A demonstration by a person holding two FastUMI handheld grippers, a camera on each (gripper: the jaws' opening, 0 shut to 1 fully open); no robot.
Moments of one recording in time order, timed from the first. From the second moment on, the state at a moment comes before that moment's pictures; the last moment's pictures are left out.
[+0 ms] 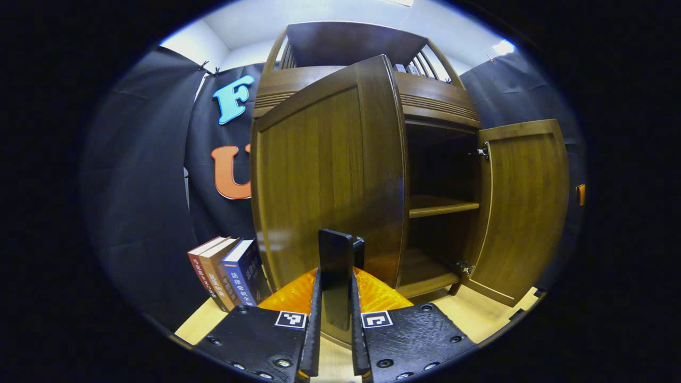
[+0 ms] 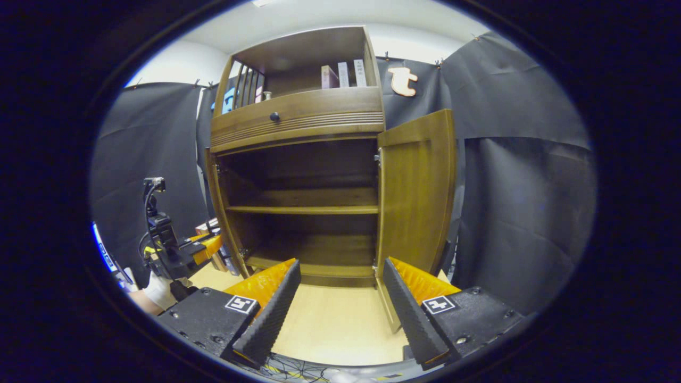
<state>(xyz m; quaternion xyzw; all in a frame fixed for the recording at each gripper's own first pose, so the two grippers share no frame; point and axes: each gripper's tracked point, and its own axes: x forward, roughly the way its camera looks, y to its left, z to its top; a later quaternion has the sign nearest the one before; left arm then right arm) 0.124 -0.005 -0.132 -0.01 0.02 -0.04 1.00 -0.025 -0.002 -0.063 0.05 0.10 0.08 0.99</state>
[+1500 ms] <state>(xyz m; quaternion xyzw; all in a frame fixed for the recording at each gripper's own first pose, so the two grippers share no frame) 0.091 0.194 -0.160 -0.02 0.02 -0.11 0.99 -0.031 0.087 -0.075 0.04 0.11 0.14 0.98</state>
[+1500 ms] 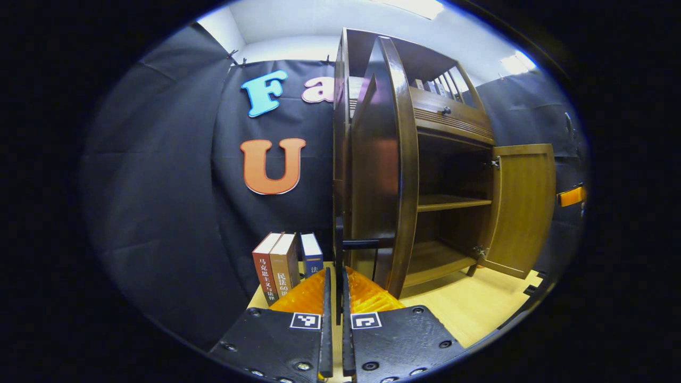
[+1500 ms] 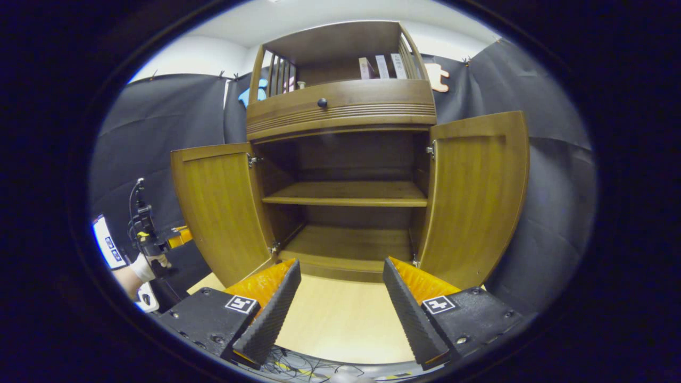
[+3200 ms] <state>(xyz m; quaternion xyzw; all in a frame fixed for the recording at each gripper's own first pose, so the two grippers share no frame) -0.043 0.013 0.002 -0.02 0.02 0.04 1.00 -0.061 -0.039 -0.016 0.06 0.03 0.08 0.99</state>
